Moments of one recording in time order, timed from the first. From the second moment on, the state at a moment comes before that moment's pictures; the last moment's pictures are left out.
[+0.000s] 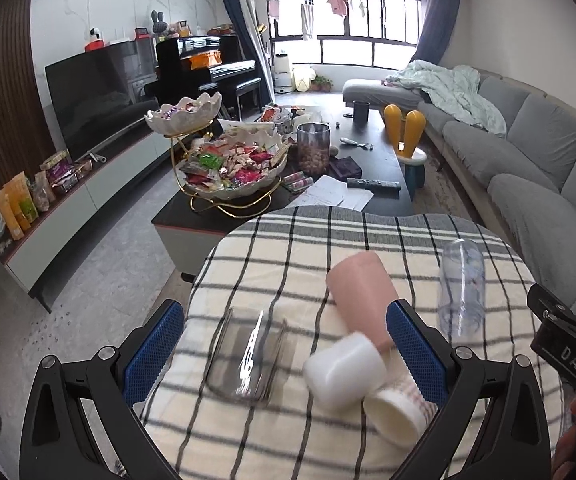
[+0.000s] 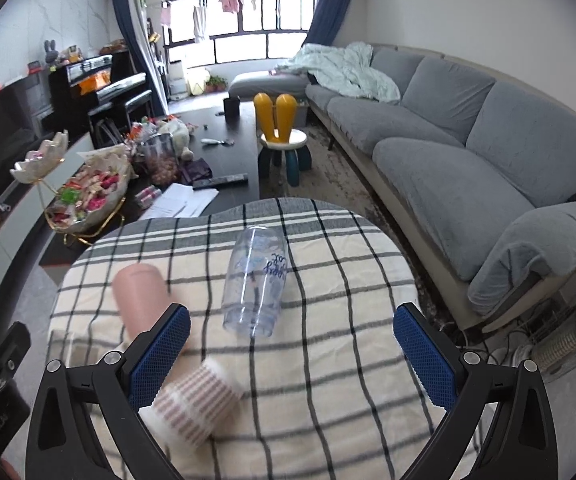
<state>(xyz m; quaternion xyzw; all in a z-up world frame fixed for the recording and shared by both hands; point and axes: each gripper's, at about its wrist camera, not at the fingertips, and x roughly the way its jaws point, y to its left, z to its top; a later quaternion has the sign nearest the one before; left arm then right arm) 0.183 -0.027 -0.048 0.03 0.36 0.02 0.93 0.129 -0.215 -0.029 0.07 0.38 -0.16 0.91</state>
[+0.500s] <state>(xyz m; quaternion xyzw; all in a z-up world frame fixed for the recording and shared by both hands) 0.265 -0.033 -0.078 0.02 0.37 0.05 0.93 0.255 -0.230 -0.103 0.09 0.47 -0.14 0.87</state>
